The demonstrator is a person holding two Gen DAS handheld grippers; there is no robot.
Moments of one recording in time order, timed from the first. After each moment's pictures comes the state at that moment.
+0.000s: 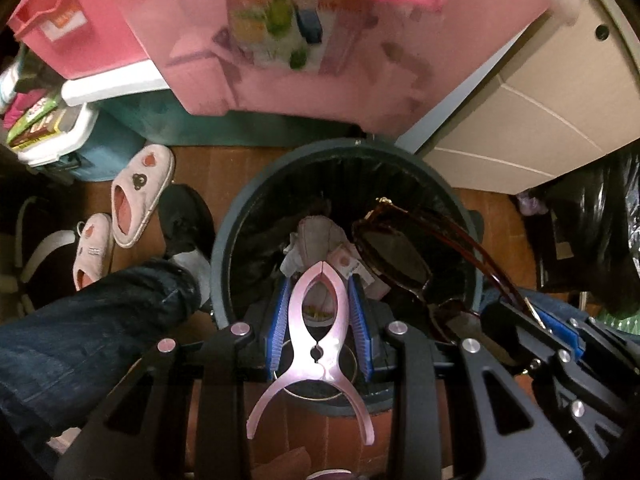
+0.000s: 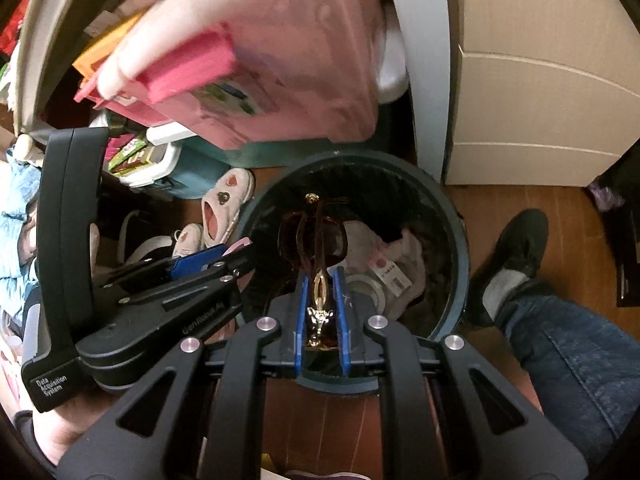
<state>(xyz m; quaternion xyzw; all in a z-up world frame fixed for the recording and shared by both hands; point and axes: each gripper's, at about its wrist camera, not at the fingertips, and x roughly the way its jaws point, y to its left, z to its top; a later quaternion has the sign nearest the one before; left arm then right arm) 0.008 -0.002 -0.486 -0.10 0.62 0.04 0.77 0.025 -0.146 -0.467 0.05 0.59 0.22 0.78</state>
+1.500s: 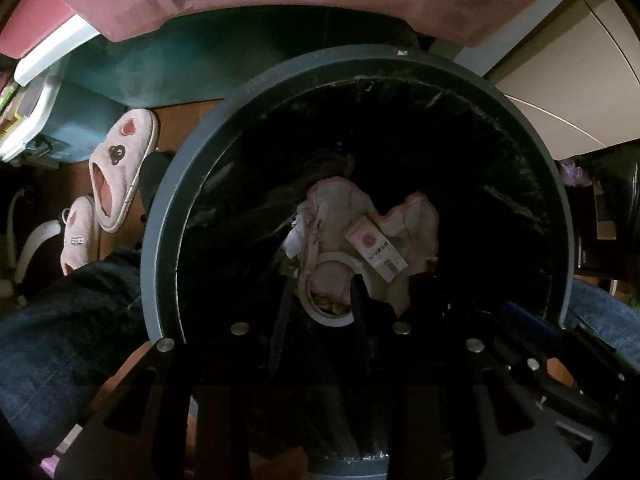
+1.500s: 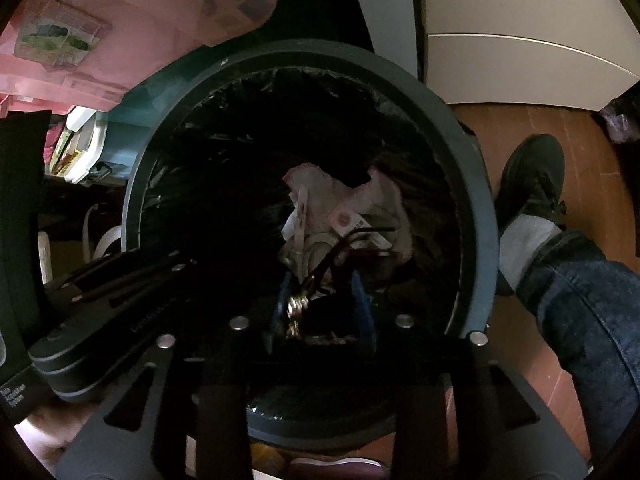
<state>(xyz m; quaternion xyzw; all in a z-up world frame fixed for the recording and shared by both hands) 0.036 -0.008 -0.589 -0.07 0.68 0.06 0.72 0.058 -0.159 -0.588 0.07 0.67 0.16 0.72</state>
